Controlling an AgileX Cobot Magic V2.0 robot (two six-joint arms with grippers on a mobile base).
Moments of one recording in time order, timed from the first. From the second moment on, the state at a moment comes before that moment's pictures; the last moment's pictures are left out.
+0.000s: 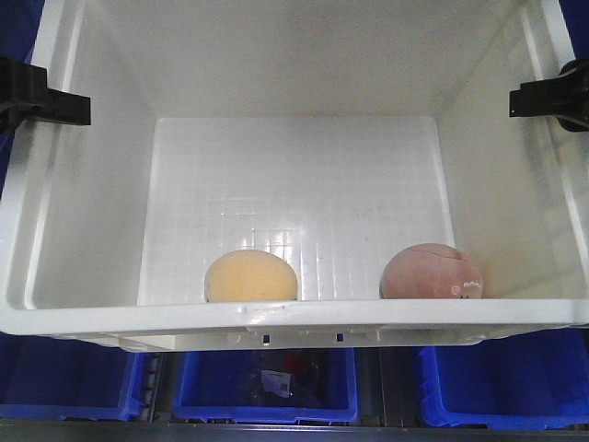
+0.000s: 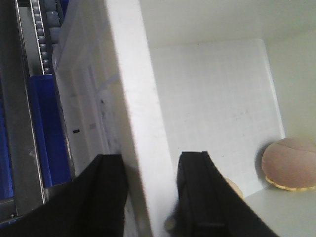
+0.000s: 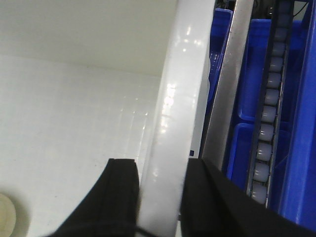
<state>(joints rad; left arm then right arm) -0.20 1.08 -1.22 -0.44 1.01 0.03 0.17 1.08 -1.19 0.19 0.90 -0.10</state>
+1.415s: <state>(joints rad) -0.20 1.08 -1.22 -0.44 1.01 0.03 0.17 1.08 -1.19 0.19 0.90 -0.10</state>
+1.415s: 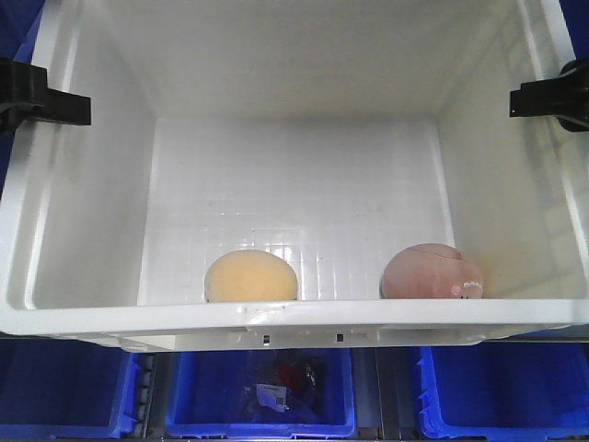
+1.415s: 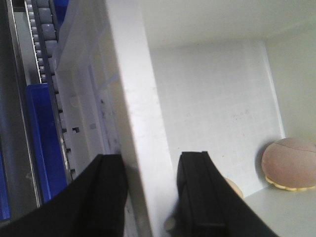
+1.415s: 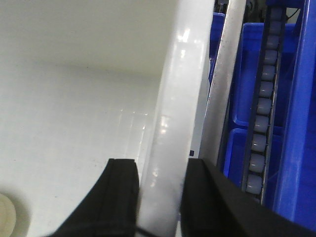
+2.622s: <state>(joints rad) -0.20 1.44 -1.22 -0.36 0.49 0.05 0.17 1.43 -1.19 0.31 0.44 -0.24</state>
